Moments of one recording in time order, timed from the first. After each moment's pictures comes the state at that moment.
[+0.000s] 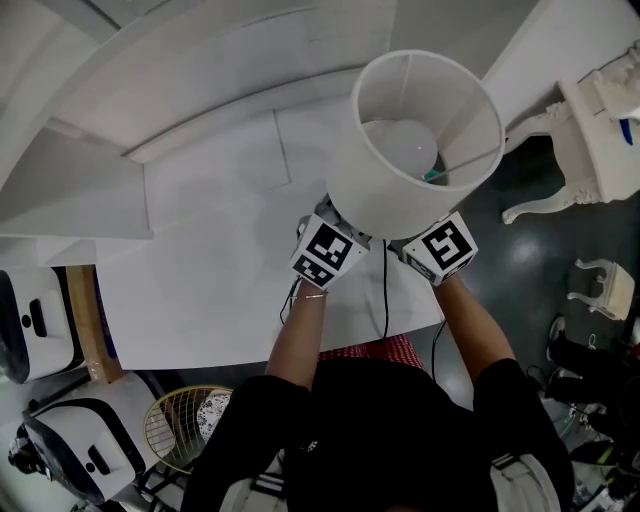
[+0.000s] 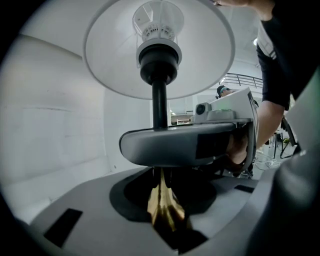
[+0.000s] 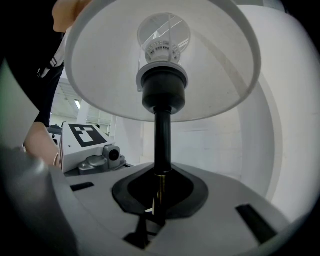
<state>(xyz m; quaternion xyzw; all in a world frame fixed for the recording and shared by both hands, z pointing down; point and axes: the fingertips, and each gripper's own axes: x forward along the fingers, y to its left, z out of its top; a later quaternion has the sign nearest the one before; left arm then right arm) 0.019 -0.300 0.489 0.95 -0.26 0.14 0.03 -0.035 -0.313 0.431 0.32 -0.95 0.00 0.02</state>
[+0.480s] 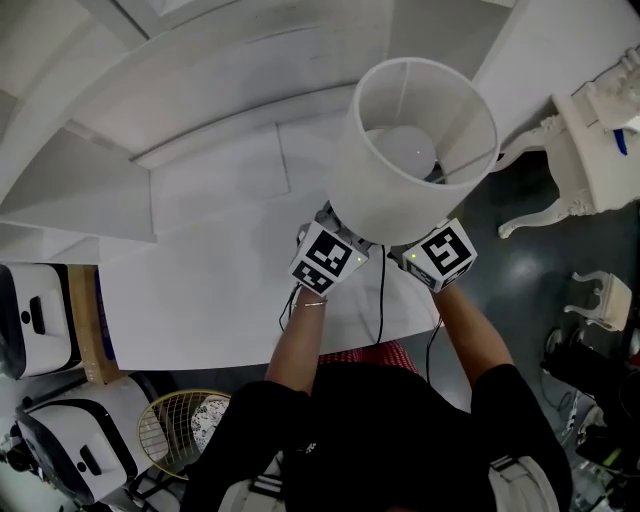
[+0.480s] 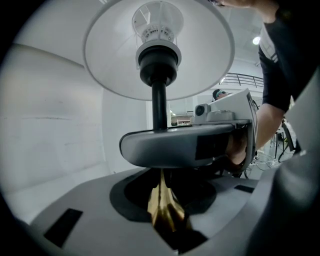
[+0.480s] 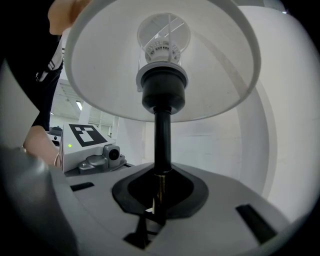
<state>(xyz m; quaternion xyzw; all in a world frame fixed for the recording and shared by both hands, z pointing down) 0.028 -0.293 0.465 0.95 -0.27 0.14 0.02 -0.027 -0.304 0.409 0.31 -0.95 0.00 0.01</state>
